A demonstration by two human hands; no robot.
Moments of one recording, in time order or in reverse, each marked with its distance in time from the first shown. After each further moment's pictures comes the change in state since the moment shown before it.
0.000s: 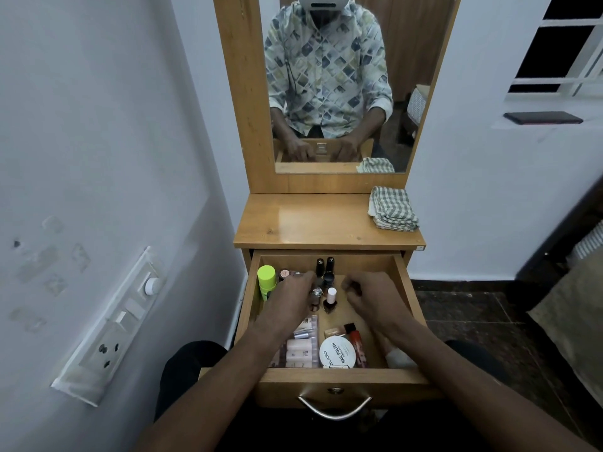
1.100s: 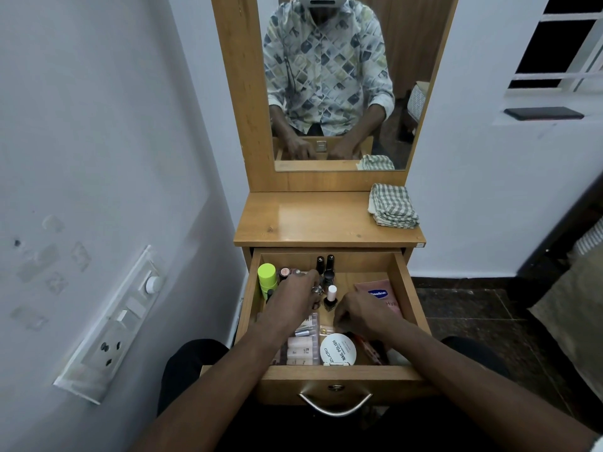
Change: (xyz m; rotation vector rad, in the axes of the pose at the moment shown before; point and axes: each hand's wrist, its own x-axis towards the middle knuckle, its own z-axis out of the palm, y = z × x) left_hand -0.001 0.009 -0.002 -0.027 -0.015 -0.011; right_hand -0.001 0.001 0.019 -0.201 -0.548 -0.036
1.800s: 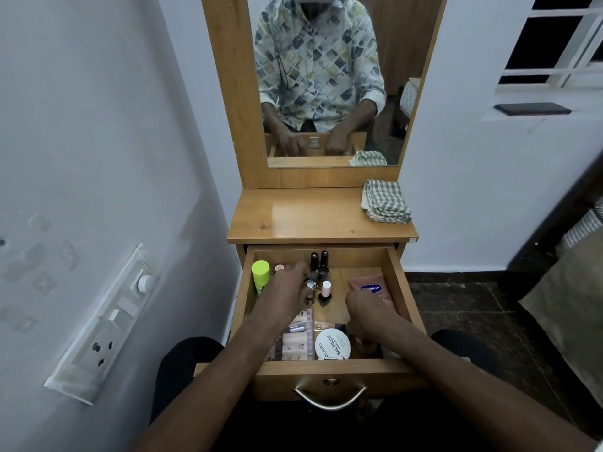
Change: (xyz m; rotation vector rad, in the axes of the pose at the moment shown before) left_hand -0.008 -0.002 -0.007 -0.051 0.101 0.012; right_hand -0.016 -0.024 -0.015 -0.138 -0.127 0.383
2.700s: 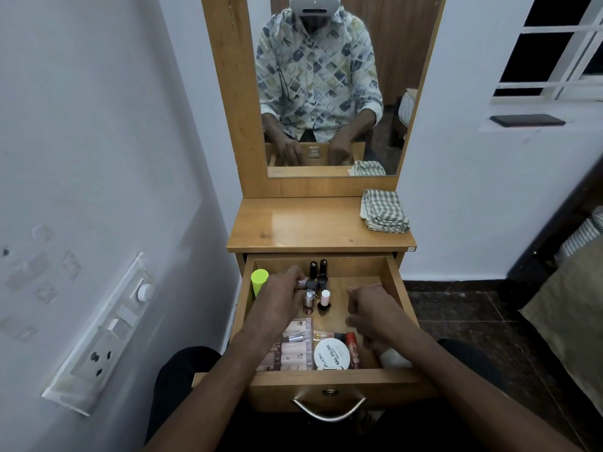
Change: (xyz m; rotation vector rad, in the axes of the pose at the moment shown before) left_hand -0.006 0.004 -0.018 -0.127 0.052 -0.056; right_hand -0.004 0.016 -0.009 0.321 0.151 0.007
